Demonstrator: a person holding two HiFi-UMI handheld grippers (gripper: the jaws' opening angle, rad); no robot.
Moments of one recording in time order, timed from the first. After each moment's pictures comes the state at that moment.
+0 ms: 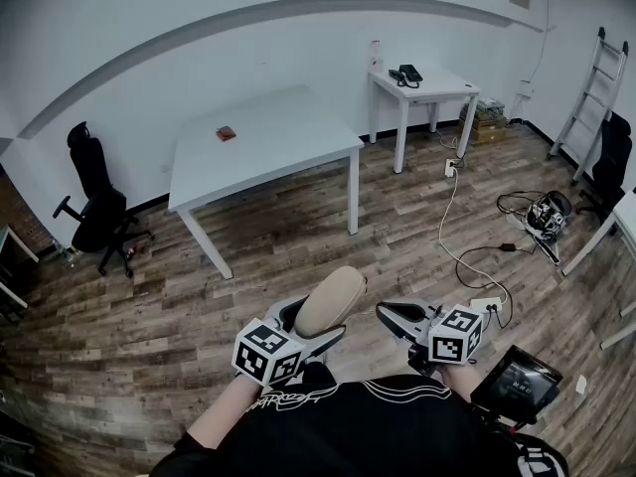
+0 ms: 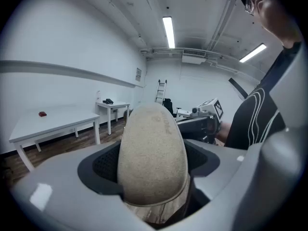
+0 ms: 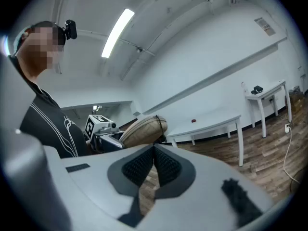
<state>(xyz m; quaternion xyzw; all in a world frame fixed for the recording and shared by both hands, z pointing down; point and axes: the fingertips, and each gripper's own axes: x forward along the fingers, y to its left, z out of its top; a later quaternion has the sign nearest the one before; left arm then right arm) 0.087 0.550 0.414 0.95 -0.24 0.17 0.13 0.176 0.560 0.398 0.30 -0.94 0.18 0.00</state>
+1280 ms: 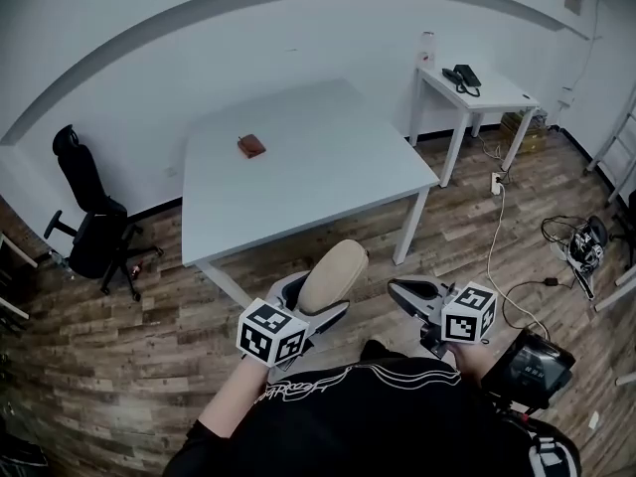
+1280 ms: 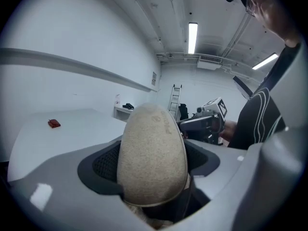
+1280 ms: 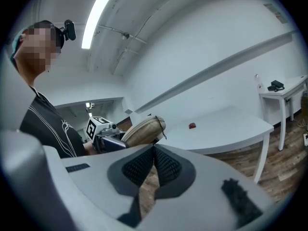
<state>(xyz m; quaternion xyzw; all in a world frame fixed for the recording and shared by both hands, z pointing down) -0.072 0.152 0.429 0.94 -0.28 0.15 0.13 0.032 0.165 0.408 0.28 -0.94 0.19 0.02</state>
